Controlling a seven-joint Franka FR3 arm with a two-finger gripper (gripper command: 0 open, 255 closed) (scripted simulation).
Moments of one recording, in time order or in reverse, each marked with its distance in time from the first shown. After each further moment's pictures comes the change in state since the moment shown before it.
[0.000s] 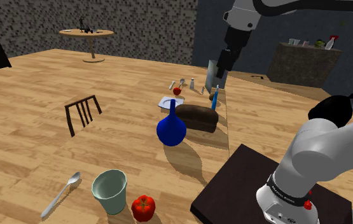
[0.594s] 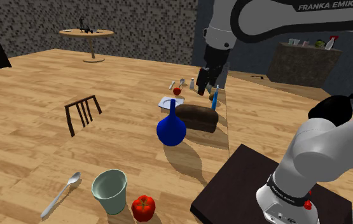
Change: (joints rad) arm 0.042 0.069 0.148 -0.074 0.050 0.131 0.153
